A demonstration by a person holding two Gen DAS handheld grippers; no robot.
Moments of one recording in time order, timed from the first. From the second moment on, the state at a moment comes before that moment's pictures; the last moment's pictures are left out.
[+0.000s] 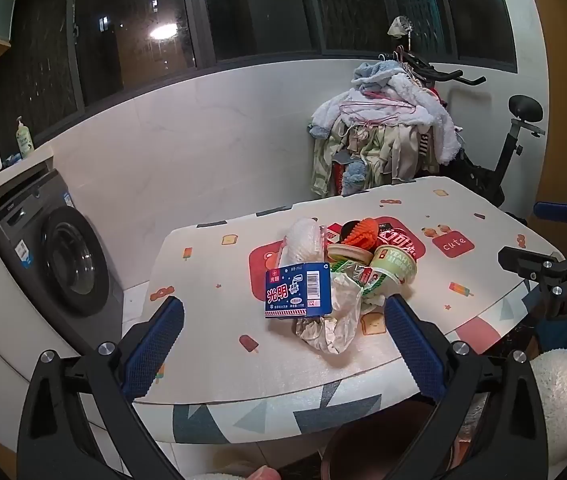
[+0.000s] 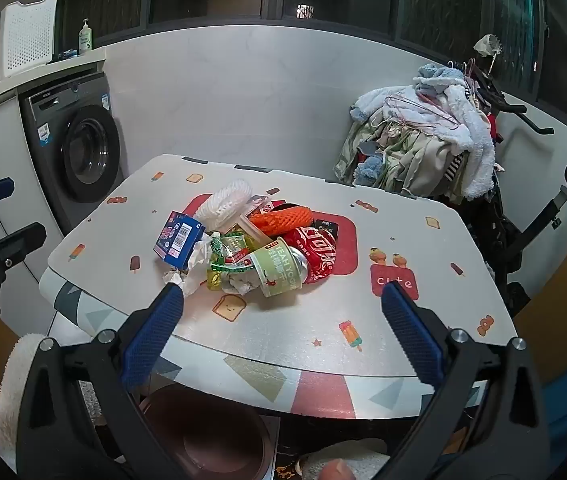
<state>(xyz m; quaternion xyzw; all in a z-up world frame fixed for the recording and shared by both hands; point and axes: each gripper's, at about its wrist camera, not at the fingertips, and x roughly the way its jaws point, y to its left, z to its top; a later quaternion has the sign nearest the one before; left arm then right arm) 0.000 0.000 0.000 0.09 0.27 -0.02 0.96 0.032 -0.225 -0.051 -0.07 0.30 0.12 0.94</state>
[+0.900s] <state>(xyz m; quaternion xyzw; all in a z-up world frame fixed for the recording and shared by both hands) -0.006 0.001 0.002 0.11 0.26 -0.01 0.96 0.030 -0.233 -0.060 -0.06 0.30 0.11 0.94</state>
